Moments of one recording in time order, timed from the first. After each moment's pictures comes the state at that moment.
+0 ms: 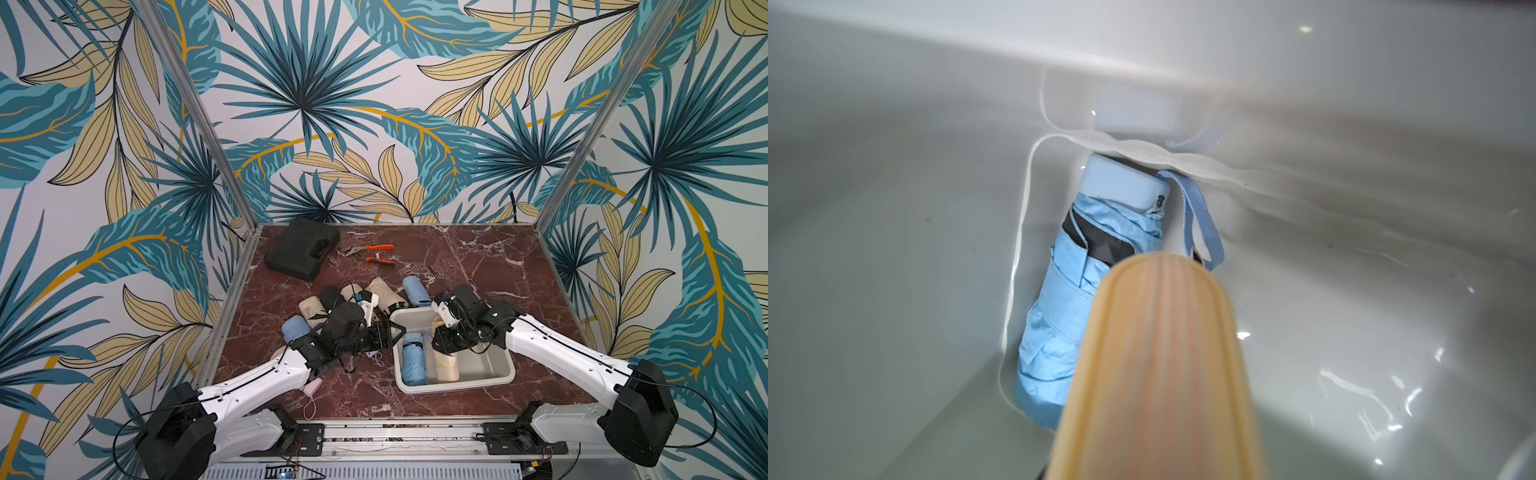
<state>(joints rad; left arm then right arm) -0.75 1.14 0.59 0.03 0.30 -0.96 0.67 1.31 0.92 -0.76 -0.16 0.41</state>
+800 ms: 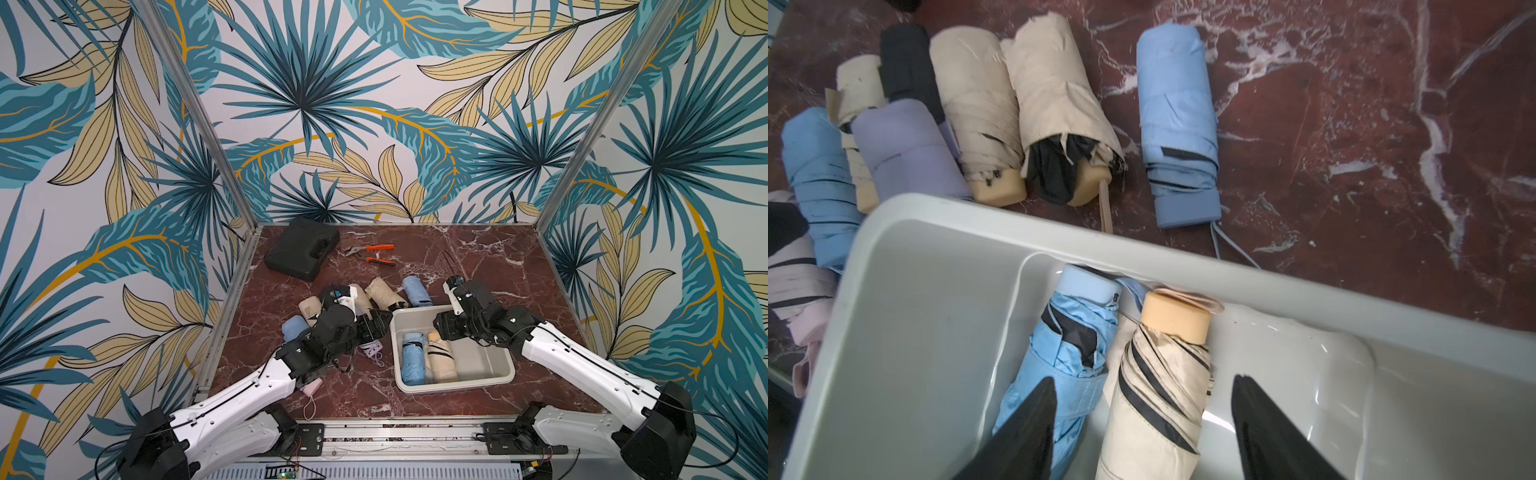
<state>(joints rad) -0.75 0.95 0.59 -0.12 -0.07 -1.00 0.66 1.17 0.96 -0.70 0.09 0.39</state>
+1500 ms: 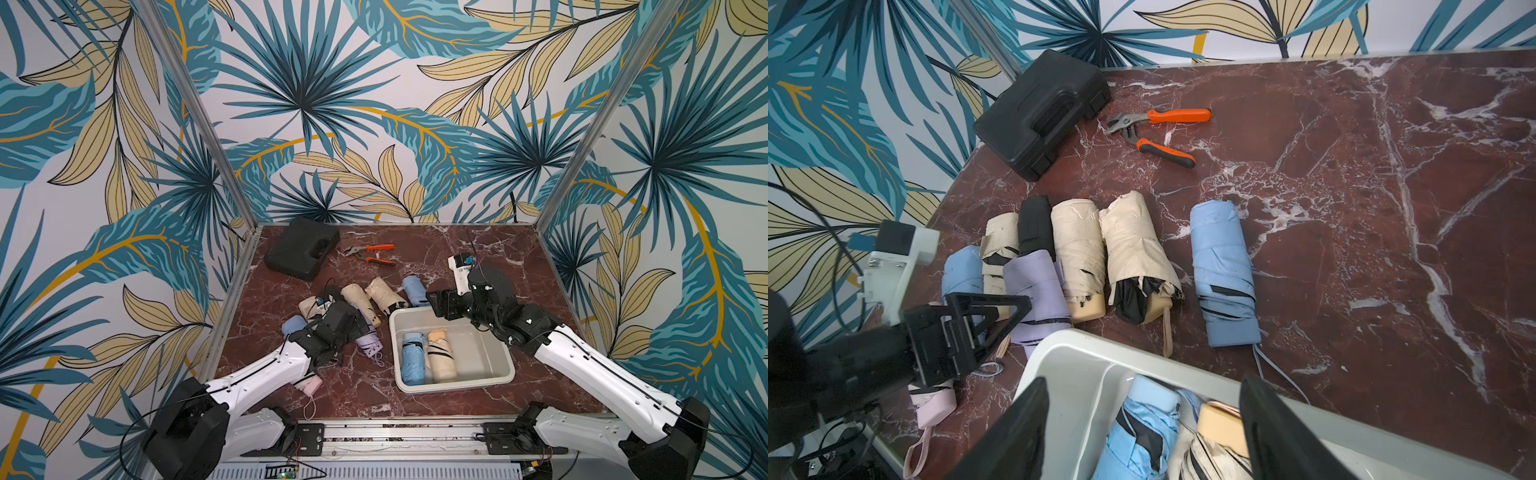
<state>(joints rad) -0.61 1.21 0.60 -0.27 -0.21 -1.02 0.66 1.13 1.02 -0.48 0.08 0.42</state>
